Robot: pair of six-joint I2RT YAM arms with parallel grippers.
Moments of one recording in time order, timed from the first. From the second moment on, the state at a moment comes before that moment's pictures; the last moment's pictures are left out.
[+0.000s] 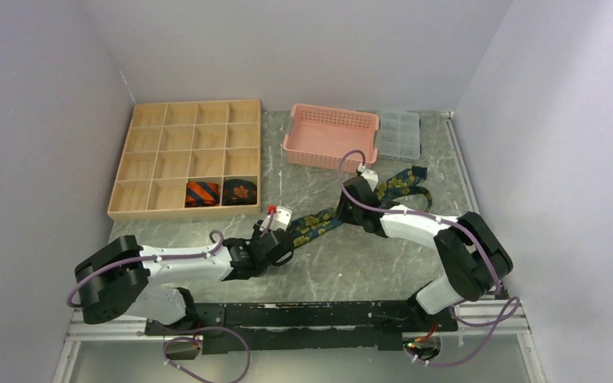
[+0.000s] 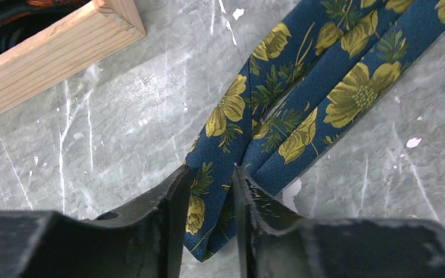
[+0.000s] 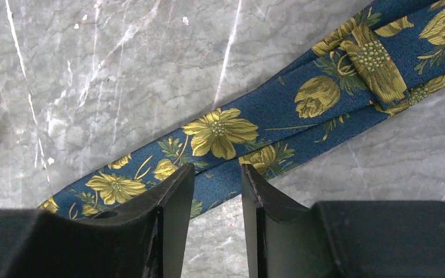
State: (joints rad) left arm -1.10 1.33 0.59 -0.21 -0.68 -0.49; right arm 0.59 1.51 0.71 -0.03 0.22 0.73
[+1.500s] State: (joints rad) left arm -0.88 1.56 0.91 -0.20 -0.18 -0.28; right arm 0.56 1.46 0.64 0.00 0.18 0.74
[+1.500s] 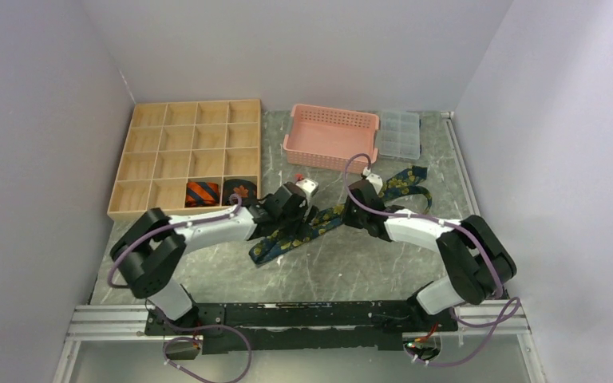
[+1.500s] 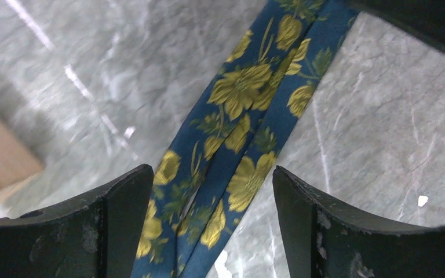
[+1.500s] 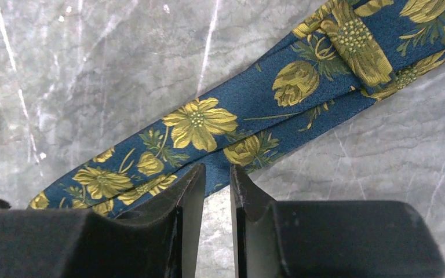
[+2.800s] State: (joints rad) left arm -0.80 1.70 0.96 -0.18 0.05 -0.21; right arm 0.54 1.55 0.64 0.10 0.19 0.79
